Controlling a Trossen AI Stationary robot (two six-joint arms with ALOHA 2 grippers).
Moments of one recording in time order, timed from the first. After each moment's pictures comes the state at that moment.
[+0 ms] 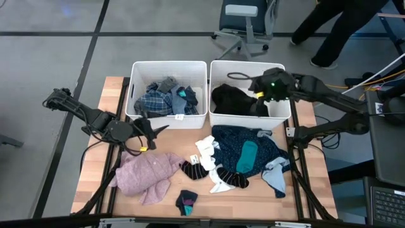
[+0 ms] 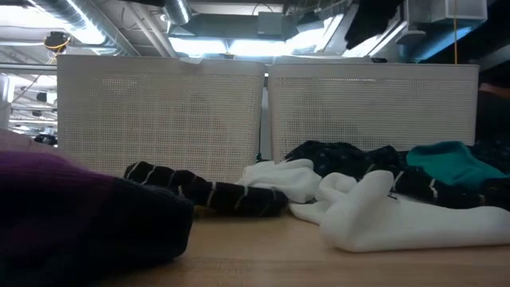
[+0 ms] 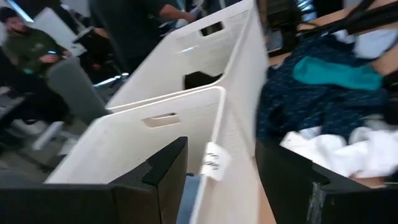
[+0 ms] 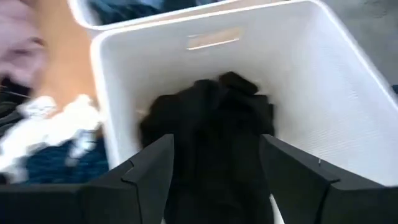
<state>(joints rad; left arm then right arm) -0.46 0.86 0.81 -0.36 -0.89 0.15 -0.28 1.19 1.40 -1.00 0.10 -0.03</state>
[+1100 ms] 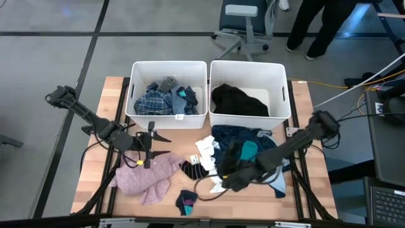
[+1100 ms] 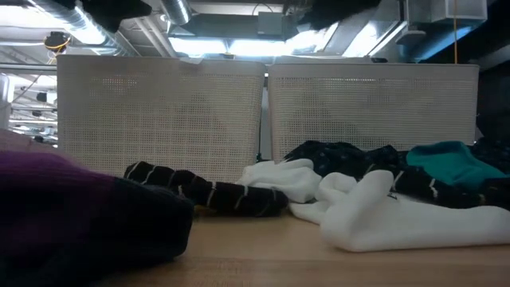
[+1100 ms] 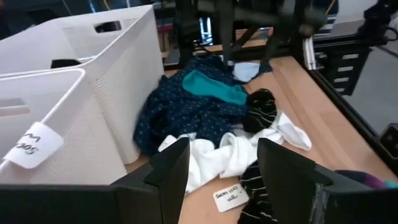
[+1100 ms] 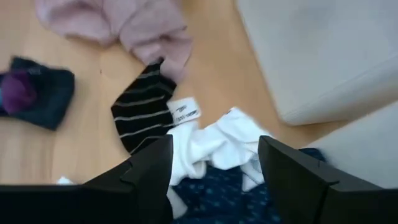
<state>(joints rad) -0.56 0.86 0.56 -0.04 -0.59 -0.07 0.55 1.74 1.40 -0.65 0.64 0.43</state>
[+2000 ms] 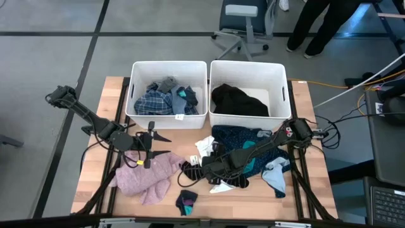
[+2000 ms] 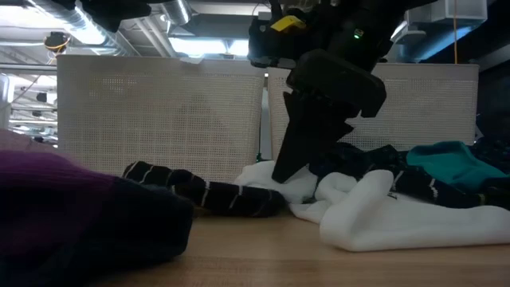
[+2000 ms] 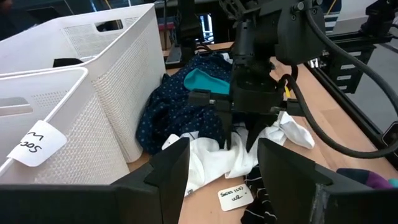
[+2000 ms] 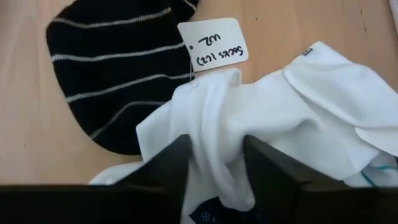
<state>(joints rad) -0.57 0.86 0.56 -0.05 -0.60 -0.07 0.39 2.03 1.40 -0.52 0.35 0.38</state>
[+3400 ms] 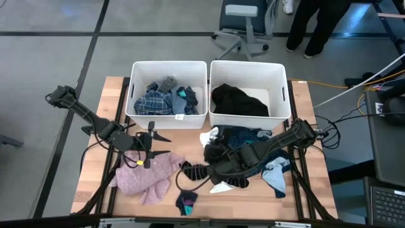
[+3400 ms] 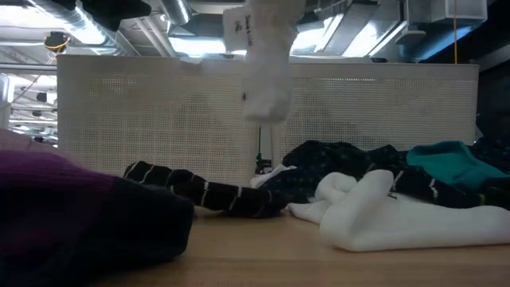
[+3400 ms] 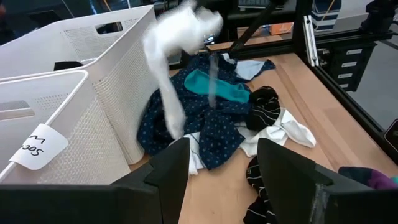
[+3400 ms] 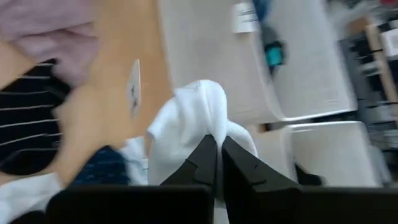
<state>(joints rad) -0.57 0.86 0.56 -0.05 -0.60 -0.05 0.46 2.01 2.12 -1.35 0.83 0.31</state>
